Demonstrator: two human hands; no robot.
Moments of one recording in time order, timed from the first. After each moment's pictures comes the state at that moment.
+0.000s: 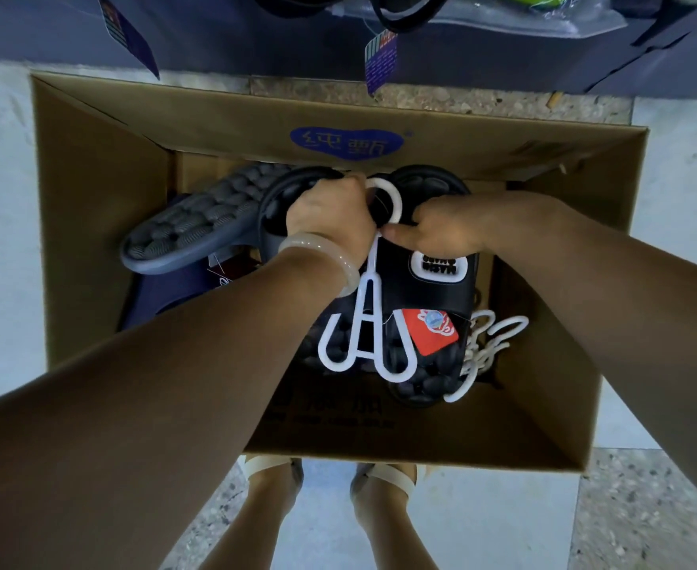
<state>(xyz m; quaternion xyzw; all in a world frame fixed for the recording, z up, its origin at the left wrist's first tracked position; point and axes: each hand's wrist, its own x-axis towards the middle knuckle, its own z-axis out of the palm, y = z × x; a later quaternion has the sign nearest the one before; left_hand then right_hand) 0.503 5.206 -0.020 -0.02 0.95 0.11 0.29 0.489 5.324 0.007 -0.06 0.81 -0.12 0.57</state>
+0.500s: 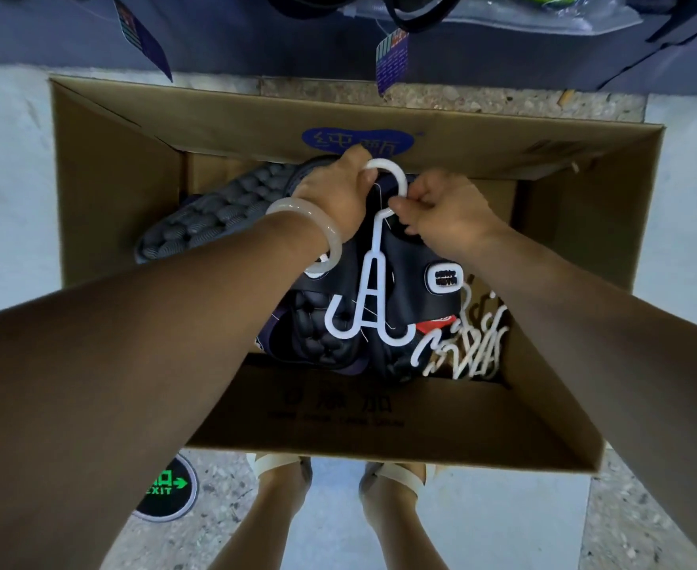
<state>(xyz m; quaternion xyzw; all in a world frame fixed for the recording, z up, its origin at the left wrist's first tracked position) 0.487 5.181 -0.025 -0.01 0.90 0.29 0.32 0.505 5.313 -0.017 0.18 0.83 -0.41 0.33</state>
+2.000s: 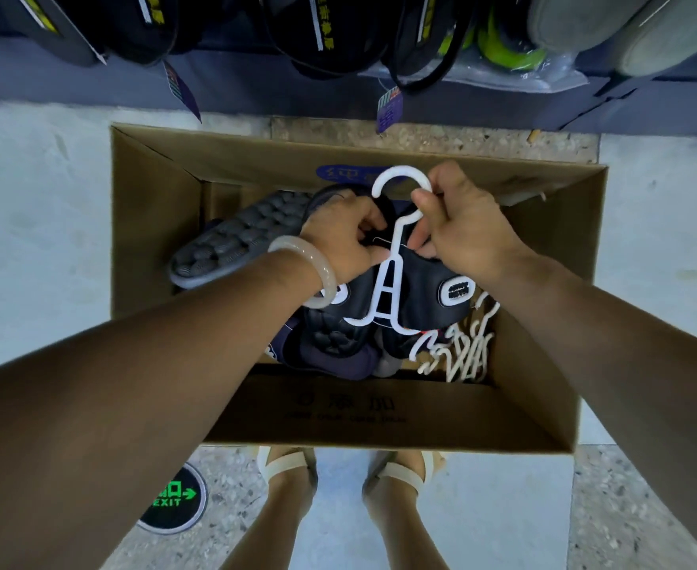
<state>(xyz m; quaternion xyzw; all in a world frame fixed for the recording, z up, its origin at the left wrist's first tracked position) 0.503 5.161 0.023 0.04 0.86 0.37 0.34 0.508 5.310 0.049 0.11 0.86 -0.41 0.27</state>
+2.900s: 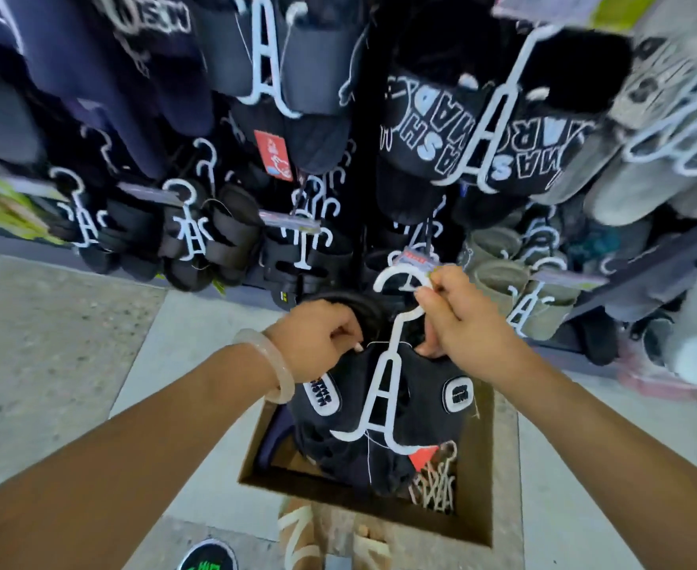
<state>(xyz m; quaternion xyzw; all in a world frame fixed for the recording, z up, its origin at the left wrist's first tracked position) 0.520 5.044 0.461 0.10 0.91 0.32 0.24 0.507 5.233 0.478 -0.03 0.86 -0.47 0.18</state>
